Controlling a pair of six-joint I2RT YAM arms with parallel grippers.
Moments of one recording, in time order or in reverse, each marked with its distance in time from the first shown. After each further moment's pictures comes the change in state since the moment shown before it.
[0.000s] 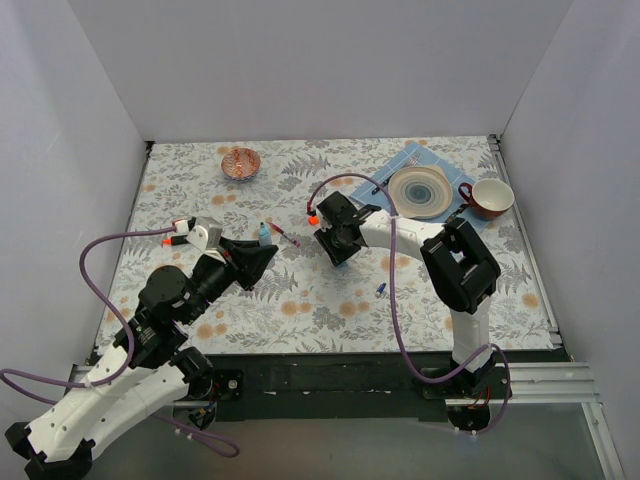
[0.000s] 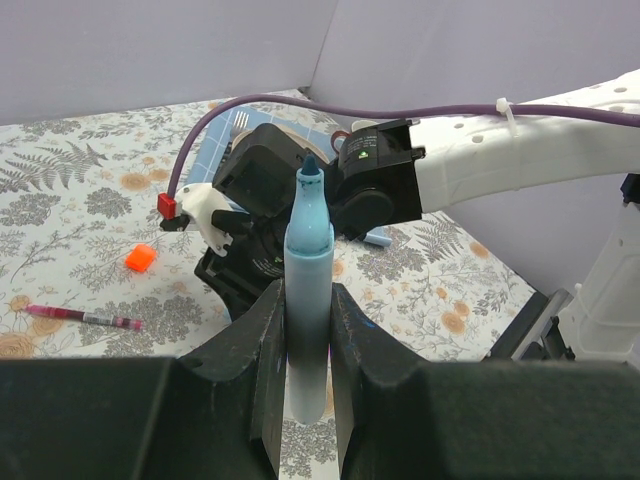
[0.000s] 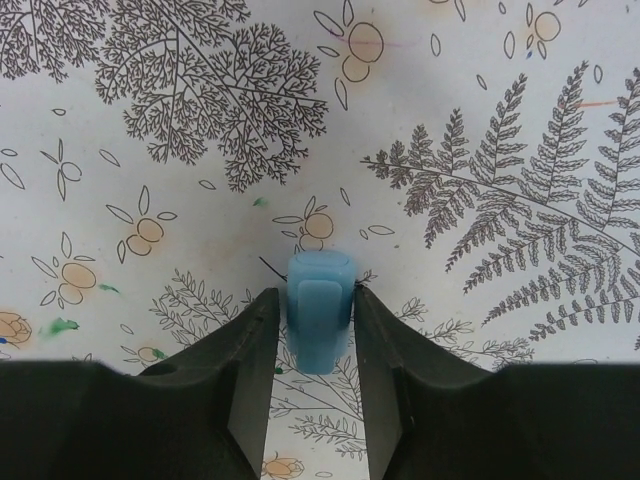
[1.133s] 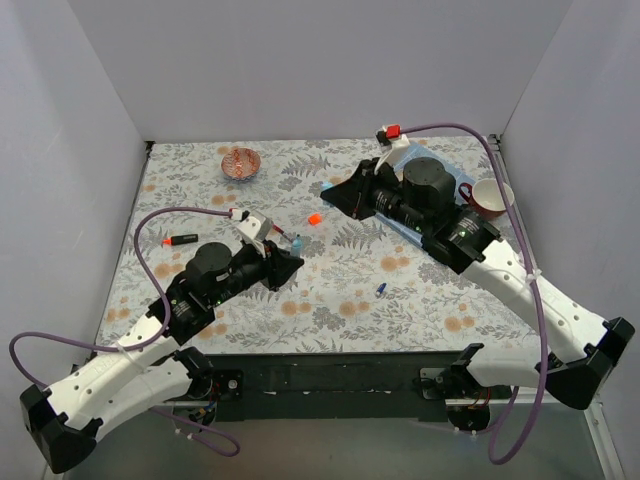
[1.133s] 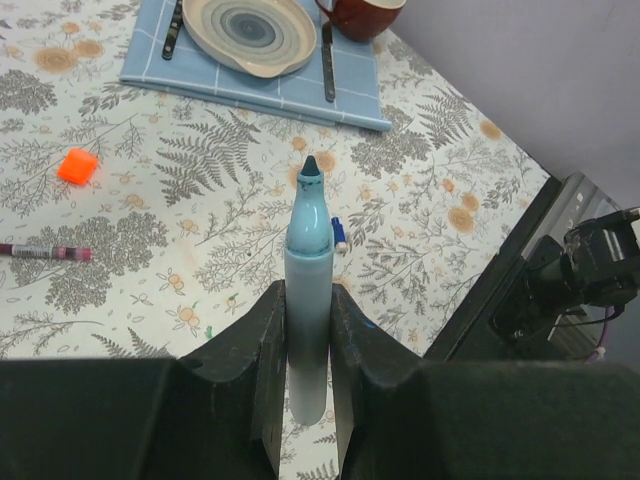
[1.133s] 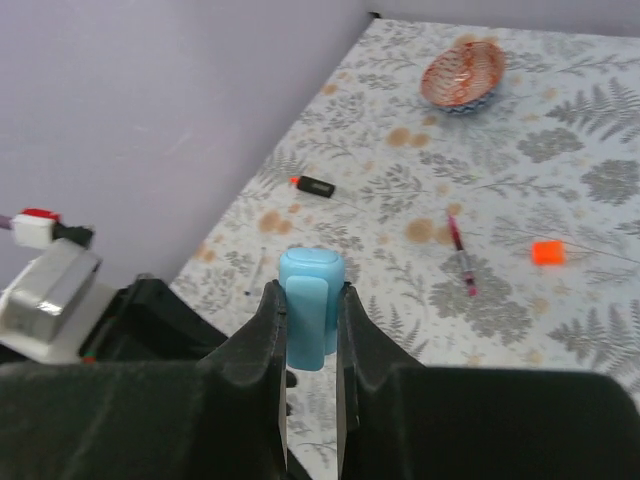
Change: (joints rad) left arm 0.000 0.243 0.000 -0.013 0.158 0.013; right arm 0.034 -0.741 -0.011 0.224 -0.090 0.443
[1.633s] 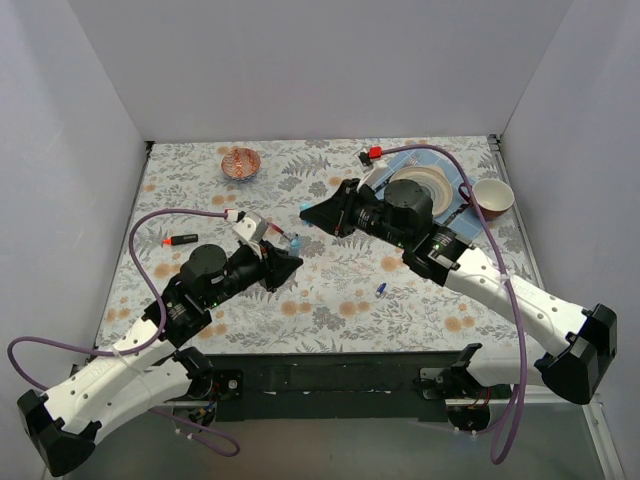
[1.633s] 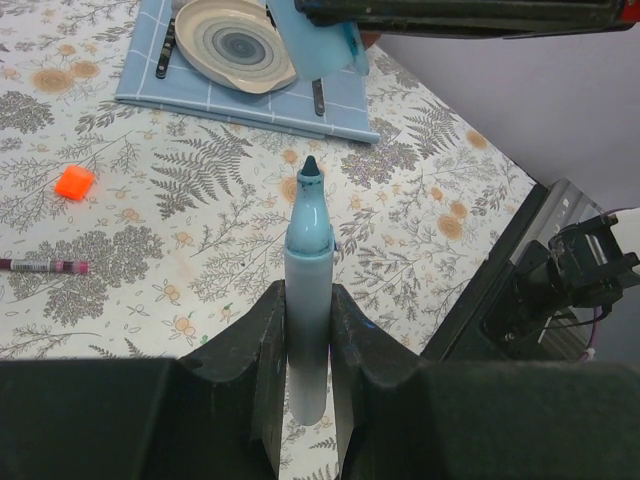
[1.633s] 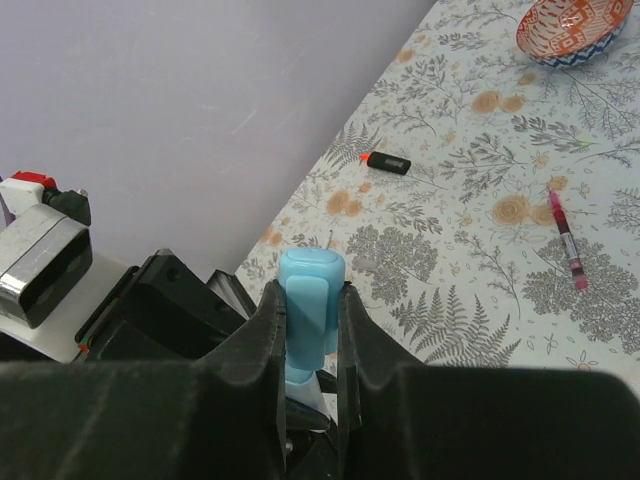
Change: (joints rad) left arm 0.000 -0.024 0.000 -0.001 0.018 0.003; right arm 0.074 0.006 -0.205 0.277 -0.069 0.170
